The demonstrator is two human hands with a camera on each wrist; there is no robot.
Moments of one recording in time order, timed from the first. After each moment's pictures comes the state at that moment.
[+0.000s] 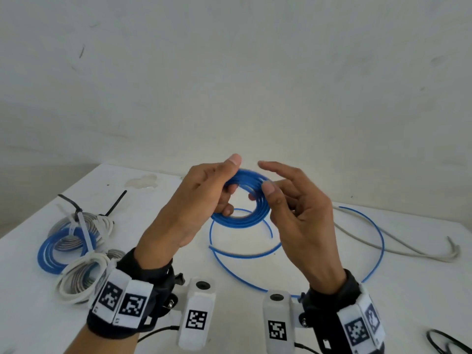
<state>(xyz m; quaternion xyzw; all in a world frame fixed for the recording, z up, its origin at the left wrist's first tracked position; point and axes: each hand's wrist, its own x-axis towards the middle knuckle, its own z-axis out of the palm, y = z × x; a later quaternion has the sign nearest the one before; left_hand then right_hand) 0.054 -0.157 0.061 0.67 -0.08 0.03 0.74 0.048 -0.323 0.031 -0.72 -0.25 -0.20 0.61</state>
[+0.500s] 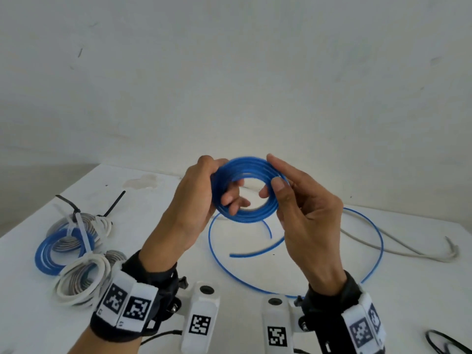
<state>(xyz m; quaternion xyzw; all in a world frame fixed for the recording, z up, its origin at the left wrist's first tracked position) 0.058 -0.159 0.058 0.61 -0.09 0.00 0.79 0.049 -0.321 0.033 -0.67 -0.23 -0.23 0.66</state>
